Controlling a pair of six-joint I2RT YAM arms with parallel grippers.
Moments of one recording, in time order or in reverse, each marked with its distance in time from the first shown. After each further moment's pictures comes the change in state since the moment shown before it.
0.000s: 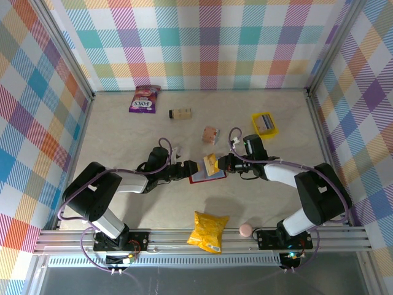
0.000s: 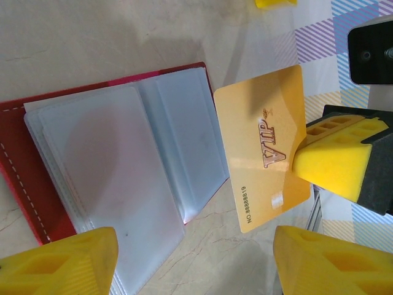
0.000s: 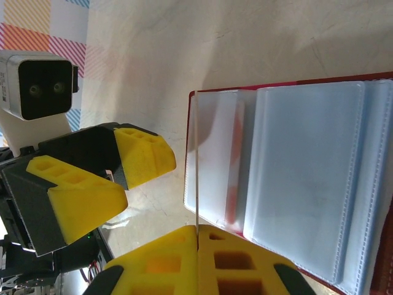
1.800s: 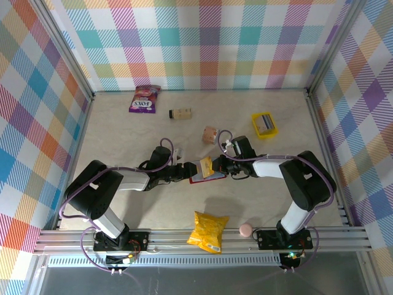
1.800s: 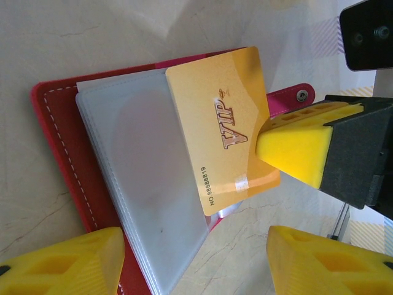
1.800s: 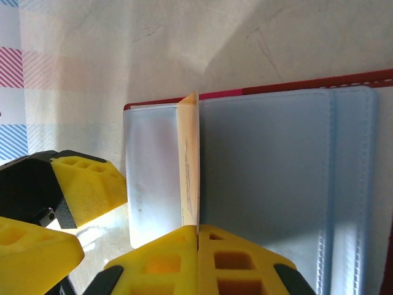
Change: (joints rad) left arm -0.008 0.022 0.040 -0.138 -0.036 0.050; right arm 0.083 0.172 0.079 0.001 0.158 0.053
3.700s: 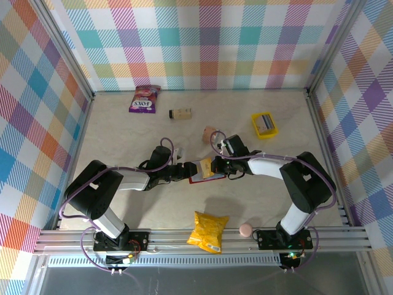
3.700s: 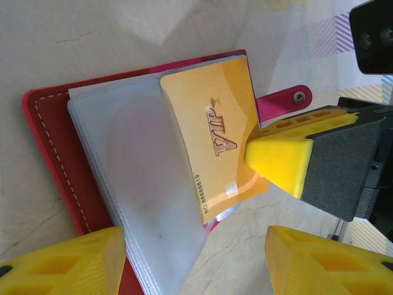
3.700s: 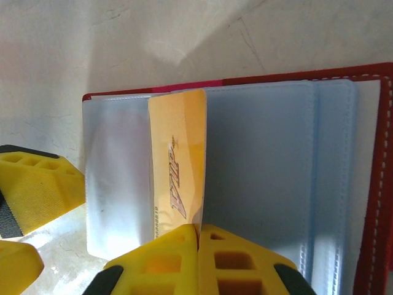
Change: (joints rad) left arm 0.000 0.000 0.004 0.001 0.000 0.007; right arm 0.080 -0.008 0.097 -0.223 0.183 -0.079
